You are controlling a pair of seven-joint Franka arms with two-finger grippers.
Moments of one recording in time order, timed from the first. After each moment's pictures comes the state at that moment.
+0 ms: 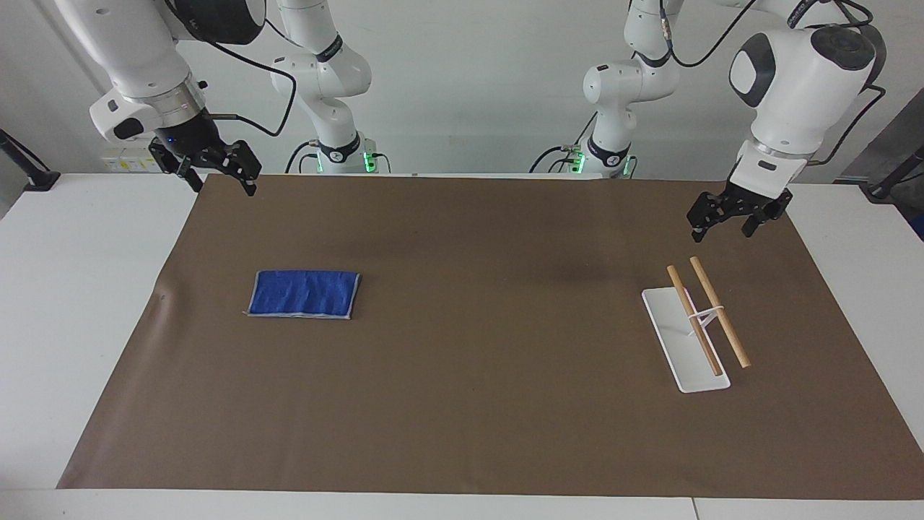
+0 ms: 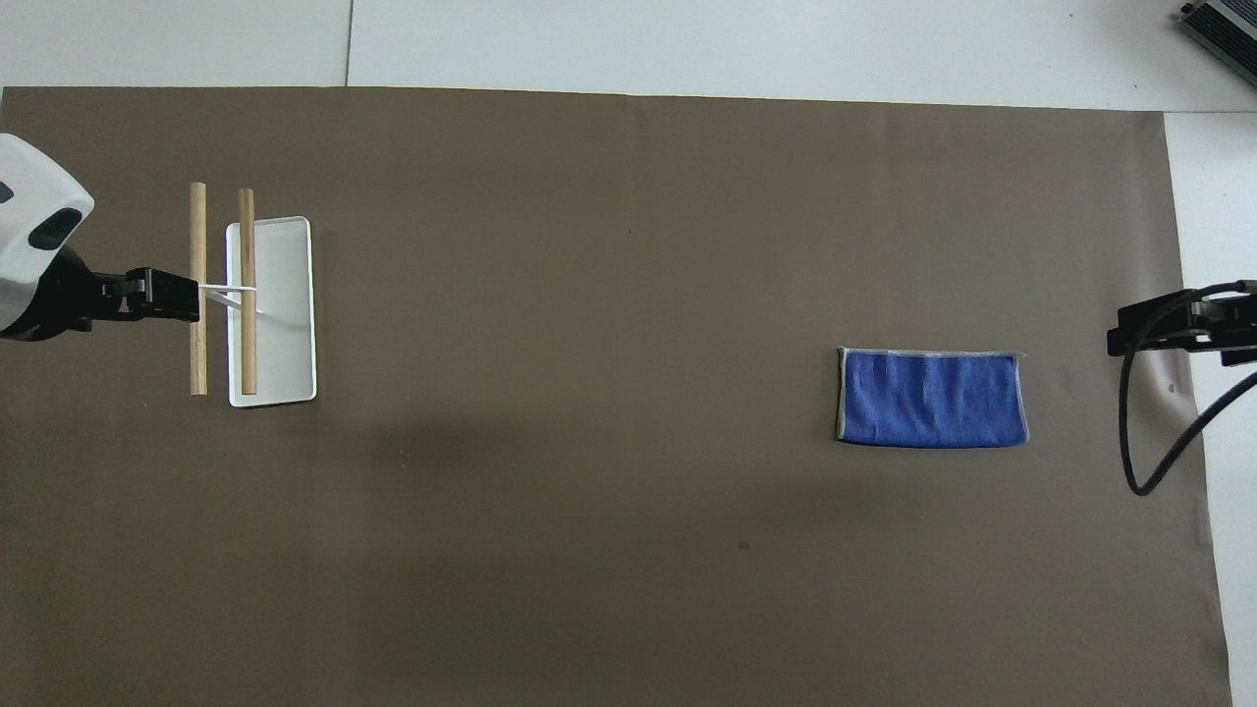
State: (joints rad) left arm 0.13 -0.04 -0.19 -1.79 0.03 1.81 -0.11; right arm 0.07 -0.03 -0.14 -1.60 -0.01 1.53 0.04
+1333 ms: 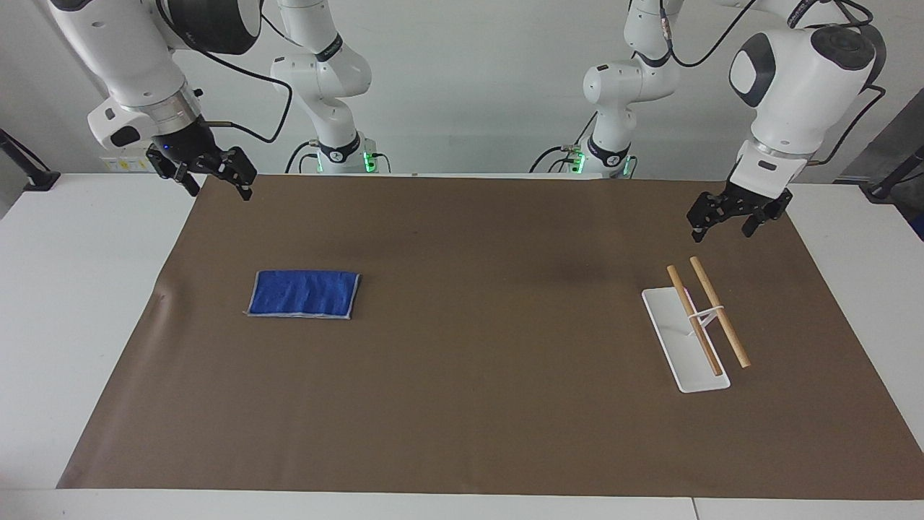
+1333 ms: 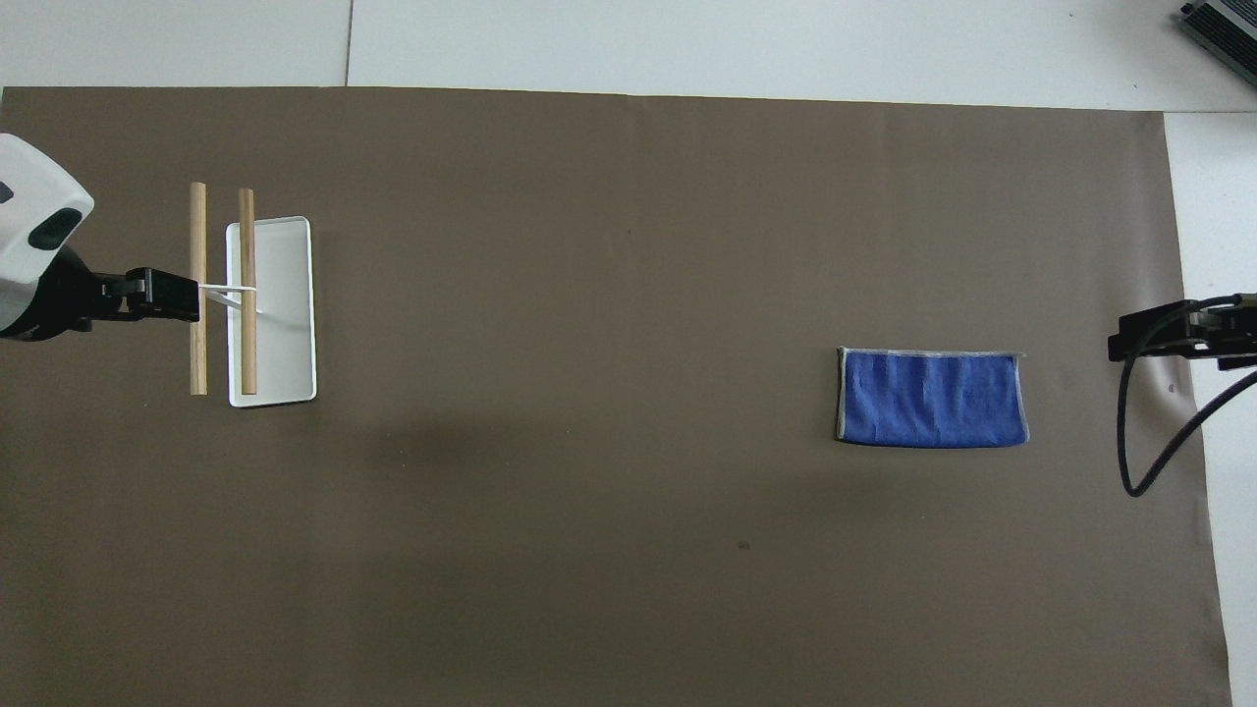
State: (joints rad) left arm 0.13 -0.04 -0.19 -1.79 0.03 1.81 -0.11; right arm 0.05 -0.07 -0.15 -1.73 -0.01 1.65 -0.02
